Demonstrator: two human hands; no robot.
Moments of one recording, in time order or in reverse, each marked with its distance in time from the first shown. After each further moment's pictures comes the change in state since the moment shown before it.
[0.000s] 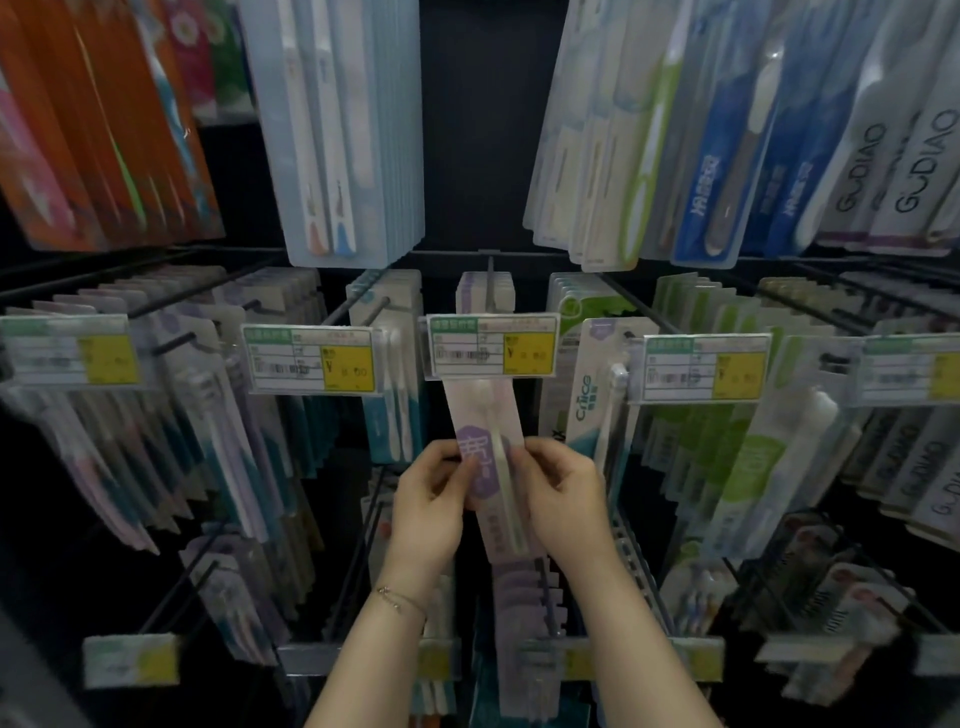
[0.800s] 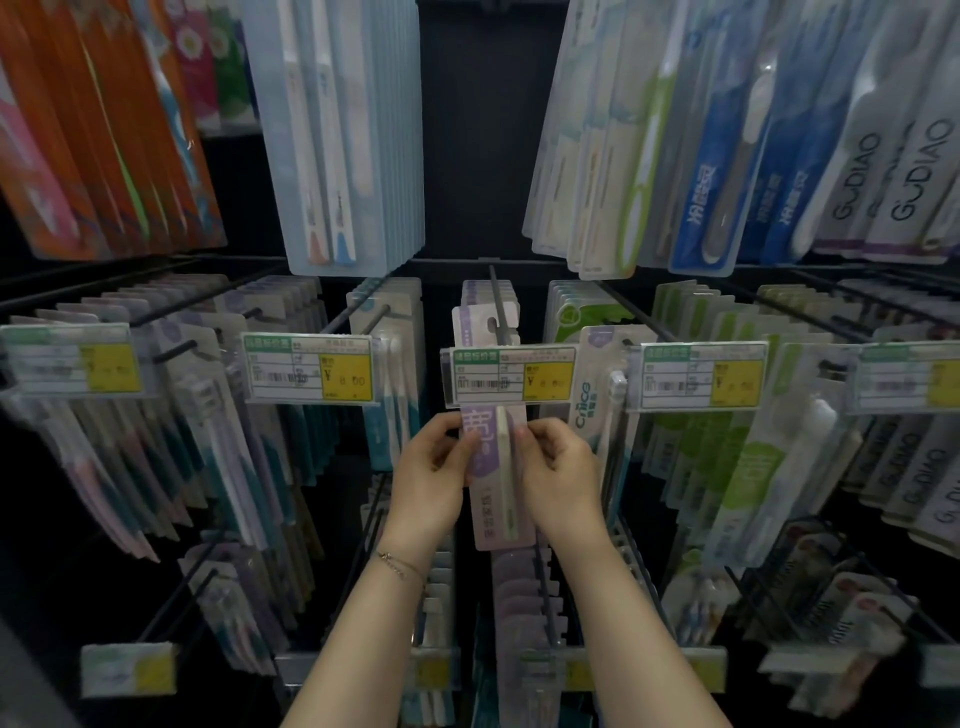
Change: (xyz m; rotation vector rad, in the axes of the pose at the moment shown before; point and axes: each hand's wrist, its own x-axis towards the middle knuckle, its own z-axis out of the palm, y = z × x) left_hand 0.023 0.020 0.001 0.080 -0.026 0.060; right_hand 0.020 -0.014 0.006 -0.115 0.089 0.020
